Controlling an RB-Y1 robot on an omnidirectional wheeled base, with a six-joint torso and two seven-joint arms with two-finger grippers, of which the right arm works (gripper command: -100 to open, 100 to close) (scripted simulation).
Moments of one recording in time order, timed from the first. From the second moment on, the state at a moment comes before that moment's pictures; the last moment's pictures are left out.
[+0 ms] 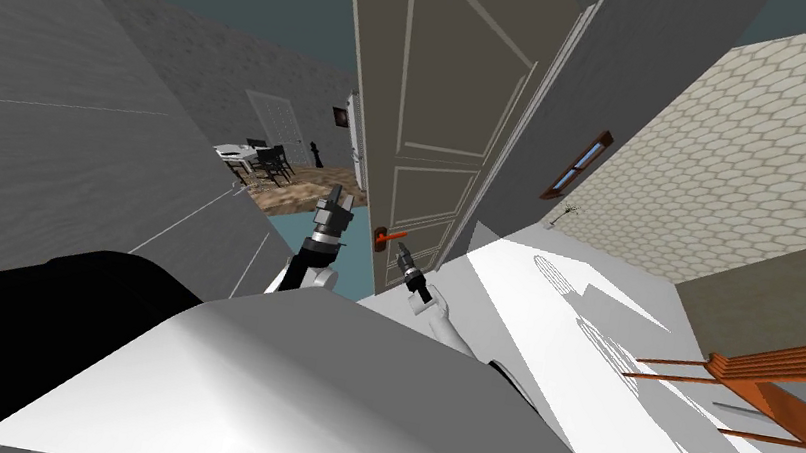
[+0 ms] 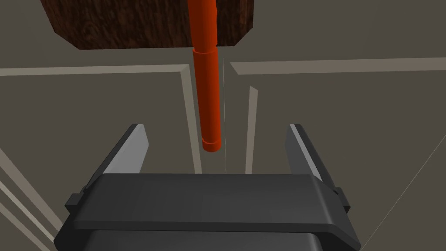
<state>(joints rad) -0.31 -0.14 0.71 -1.08 -0.04 -0.37 -0.27</state>
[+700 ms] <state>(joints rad) -0.31 -0.11 0.69 -1.05 -0.04 -0.38 -0.26</state>
